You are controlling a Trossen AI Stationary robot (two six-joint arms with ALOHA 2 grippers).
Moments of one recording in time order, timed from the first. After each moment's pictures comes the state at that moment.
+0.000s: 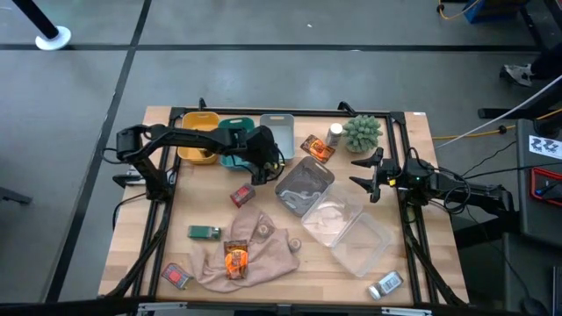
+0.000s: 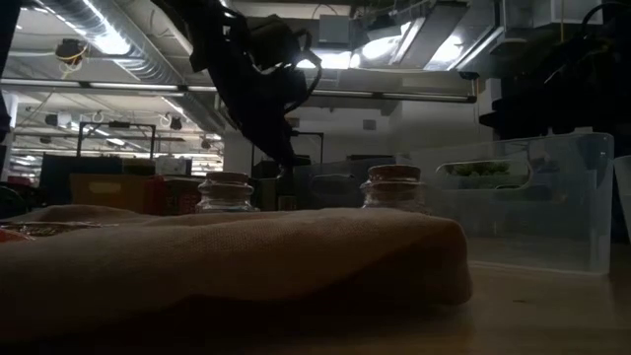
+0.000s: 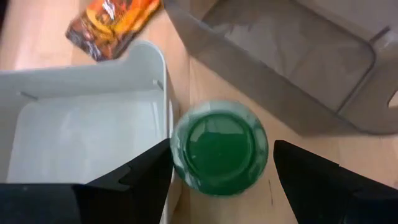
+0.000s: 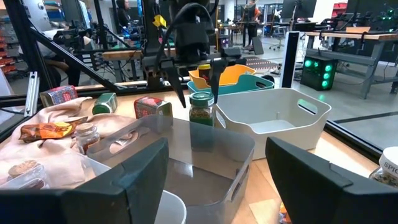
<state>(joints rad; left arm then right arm) 0.27 1.67 1.10 -0.37 0.08 0.30 -0.18 0.08 0.01 0.02 -0.02 0.03</state>
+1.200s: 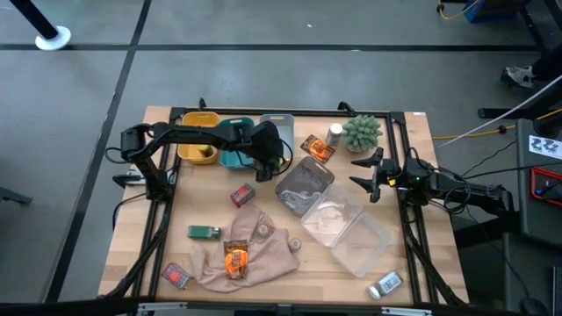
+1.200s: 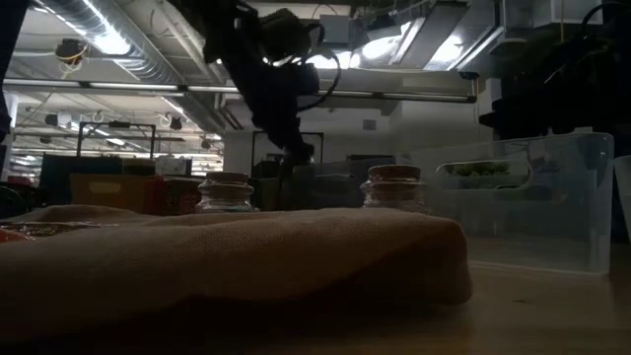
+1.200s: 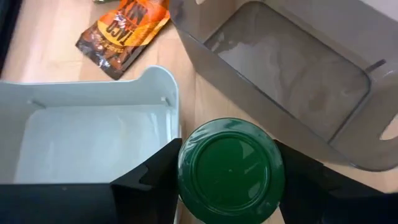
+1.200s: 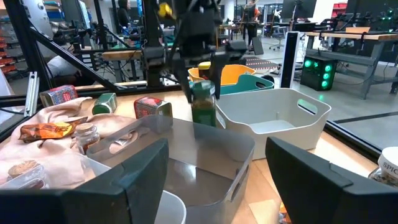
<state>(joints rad) 0.28 1.70 1.22 -0.48 0.08 0.24 -0.18 0.08 0.01 0.02 -0.02 0.03</state>
